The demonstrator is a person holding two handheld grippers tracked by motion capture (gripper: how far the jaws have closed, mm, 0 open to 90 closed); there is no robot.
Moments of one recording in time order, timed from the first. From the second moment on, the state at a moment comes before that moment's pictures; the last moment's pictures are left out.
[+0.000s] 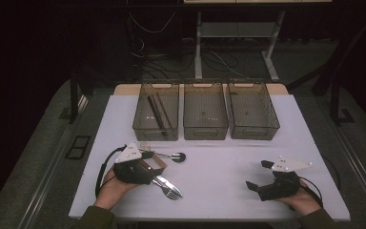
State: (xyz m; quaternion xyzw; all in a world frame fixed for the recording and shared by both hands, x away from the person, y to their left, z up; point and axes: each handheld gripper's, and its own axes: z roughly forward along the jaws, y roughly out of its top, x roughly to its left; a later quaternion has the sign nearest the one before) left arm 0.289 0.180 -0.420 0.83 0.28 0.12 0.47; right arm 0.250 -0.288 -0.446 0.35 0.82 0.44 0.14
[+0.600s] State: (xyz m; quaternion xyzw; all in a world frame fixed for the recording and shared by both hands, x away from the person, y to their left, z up) left arm 0.340 0.203 -0.414 0.84 0.34 0.18 0.39; right arm 0.251 -0.288 -0.446 0.35 0.82 0.44 0.14
